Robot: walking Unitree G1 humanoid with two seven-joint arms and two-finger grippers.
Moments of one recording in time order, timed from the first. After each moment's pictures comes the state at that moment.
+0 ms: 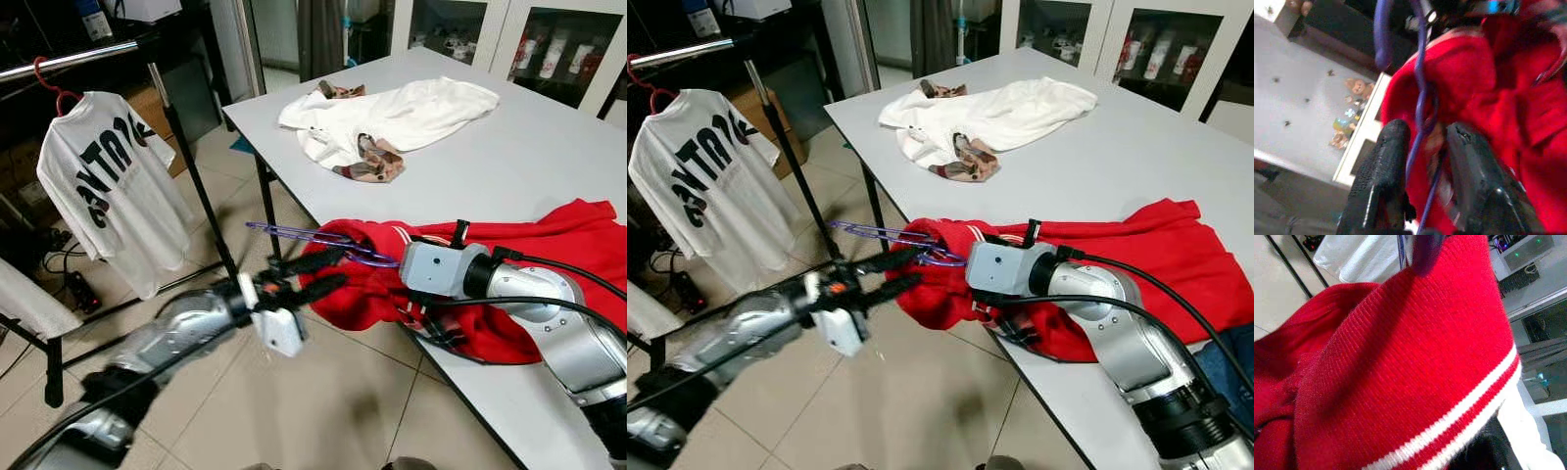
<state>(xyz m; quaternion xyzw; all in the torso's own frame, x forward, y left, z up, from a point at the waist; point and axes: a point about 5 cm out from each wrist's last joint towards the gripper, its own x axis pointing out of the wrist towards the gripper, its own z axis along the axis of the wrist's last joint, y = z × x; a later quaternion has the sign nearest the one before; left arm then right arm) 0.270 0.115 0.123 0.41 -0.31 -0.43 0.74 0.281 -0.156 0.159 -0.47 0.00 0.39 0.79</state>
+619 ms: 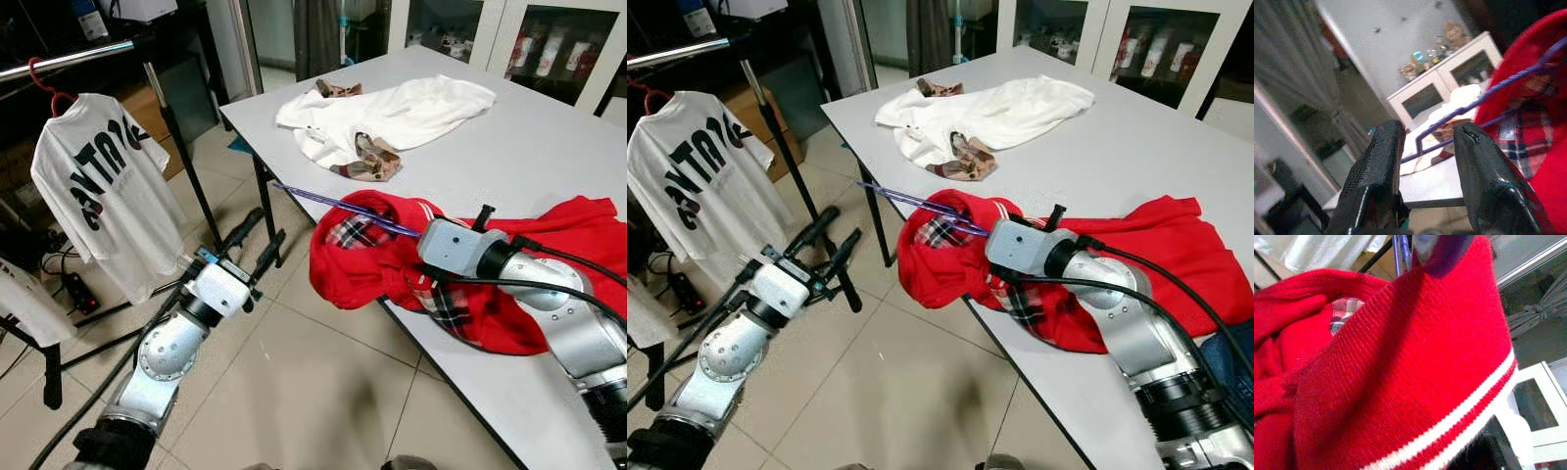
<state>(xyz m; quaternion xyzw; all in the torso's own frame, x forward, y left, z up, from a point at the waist) 0.269 0.152 0.118 0.19 -0.24 -0.22 0.93 0.298 -0.176 0.161 -0.46 -0.03 0.32 0.83</state>
